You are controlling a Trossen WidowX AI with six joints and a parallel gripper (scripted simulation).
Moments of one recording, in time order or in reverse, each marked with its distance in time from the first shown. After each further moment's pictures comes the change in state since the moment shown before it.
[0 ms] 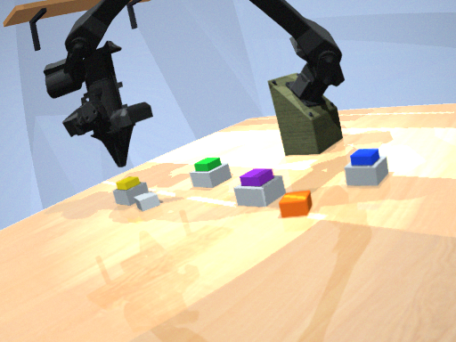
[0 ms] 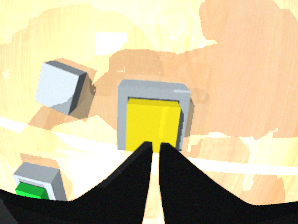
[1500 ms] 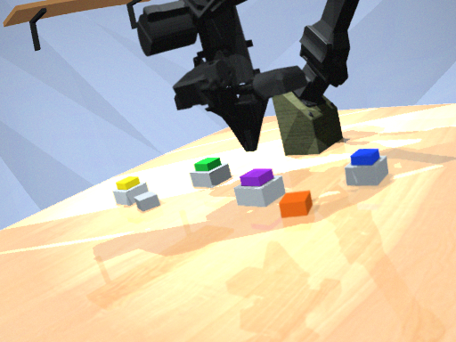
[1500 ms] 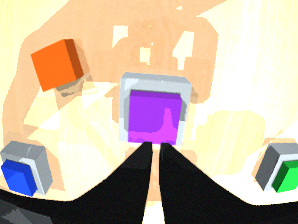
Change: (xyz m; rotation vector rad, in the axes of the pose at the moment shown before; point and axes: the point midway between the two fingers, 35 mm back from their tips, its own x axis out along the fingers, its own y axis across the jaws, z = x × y) arm -0.006 0.266 -0.039 -0.004 0.026 0.015
